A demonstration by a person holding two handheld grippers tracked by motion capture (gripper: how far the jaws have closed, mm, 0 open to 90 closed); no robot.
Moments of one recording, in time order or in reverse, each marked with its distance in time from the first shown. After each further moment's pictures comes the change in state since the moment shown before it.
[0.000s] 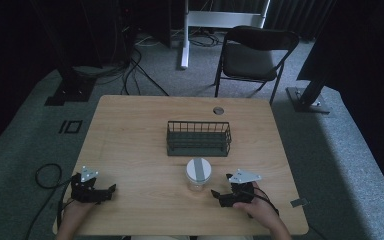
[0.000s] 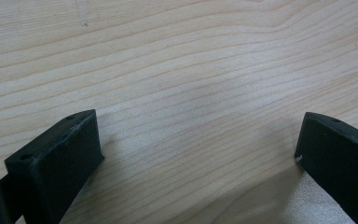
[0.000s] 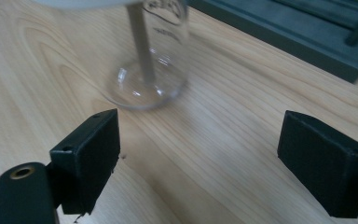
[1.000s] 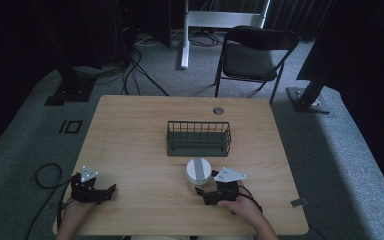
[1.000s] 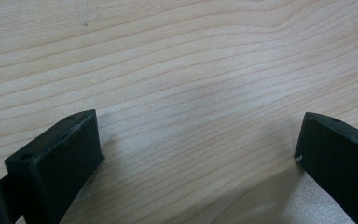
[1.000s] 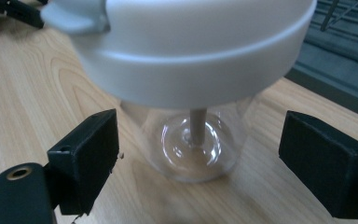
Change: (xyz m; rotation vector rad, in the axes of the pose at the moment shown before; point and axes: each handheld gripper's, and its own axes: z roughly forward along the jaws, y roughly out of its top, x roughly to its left) left arm 0.000 0.000 0.000 0.000 0.000 0.000; right arm 0.025 0.019 0.030 -0.097 0.049 -0.018
